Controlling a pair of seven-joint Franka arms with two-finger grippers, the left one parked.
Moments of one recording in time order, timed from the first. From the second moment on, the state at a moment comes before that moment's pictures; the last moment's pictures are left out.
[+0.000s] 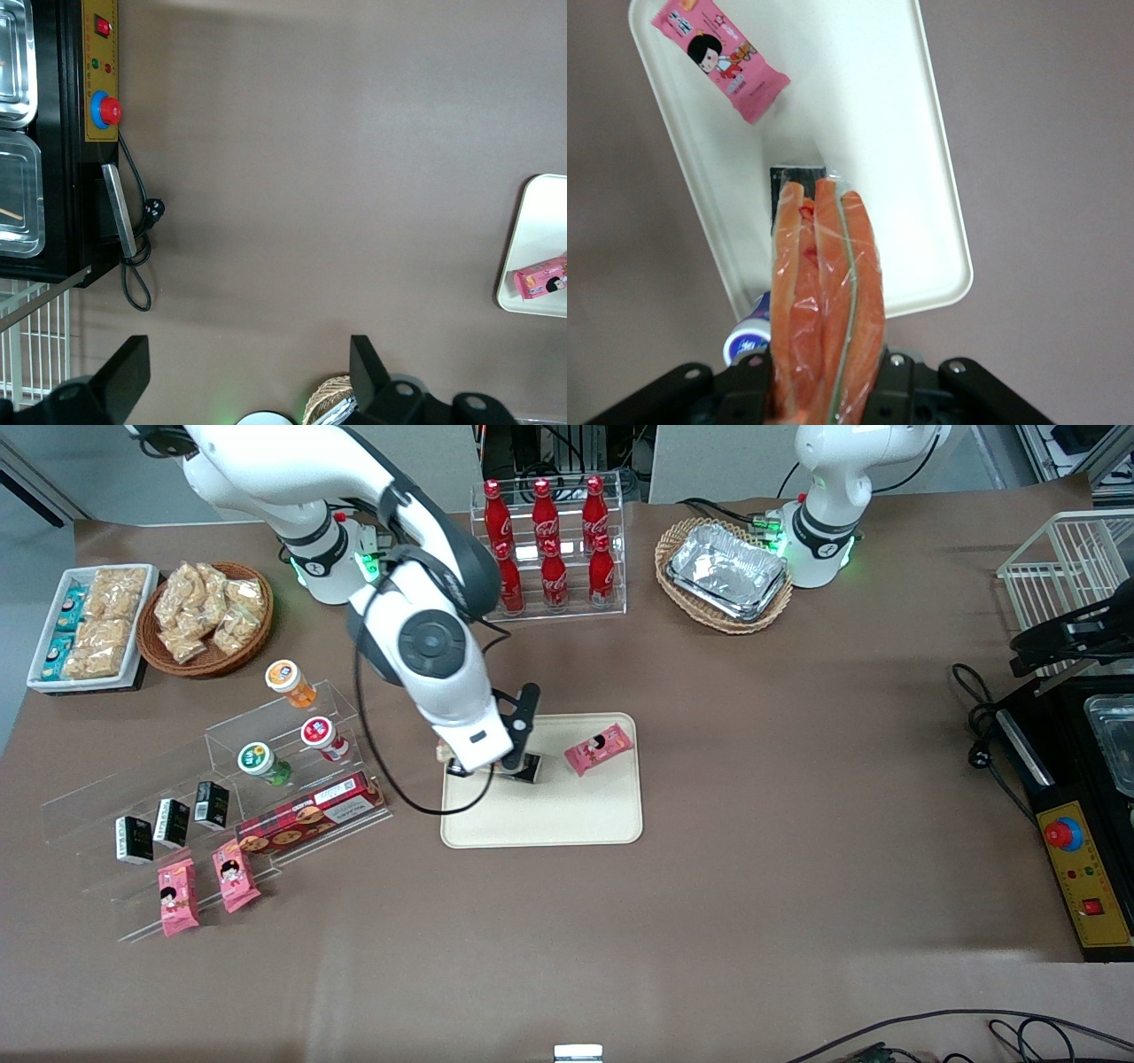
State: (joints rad) arm 0.48 0.43 0.19 -1.58 -0.10 1.89 -0.61
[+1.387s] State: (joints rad) arm 0.53 0.69 0.18 -1.57 -0.31 2.24 -0.62
